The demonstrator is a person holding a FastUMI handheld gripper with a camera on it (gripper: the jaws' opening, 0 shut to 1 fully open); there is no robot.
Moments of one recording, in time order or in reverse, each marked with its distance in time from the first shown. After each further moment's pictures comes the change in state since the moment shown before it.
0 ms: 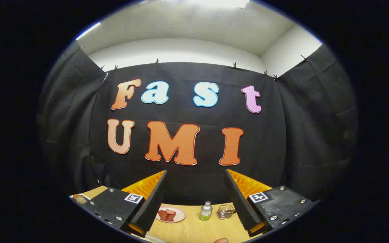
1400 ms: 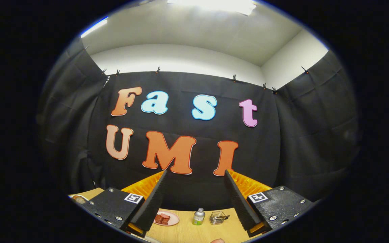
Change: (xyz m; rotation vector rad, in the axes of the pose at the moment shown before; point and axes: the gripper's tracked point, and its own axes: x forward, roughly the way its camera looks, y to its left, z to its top) arm -0.023 -0.005 0.040 -0.030 -0.061 -0.010
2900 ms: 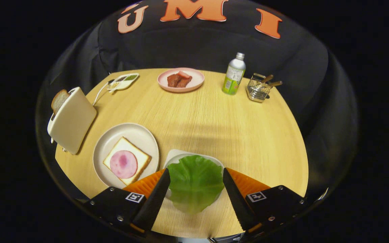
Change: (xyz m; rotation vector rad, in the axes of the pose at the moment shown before) arm -0.146 0.022 -0.433 -0.130 1.239 0.290
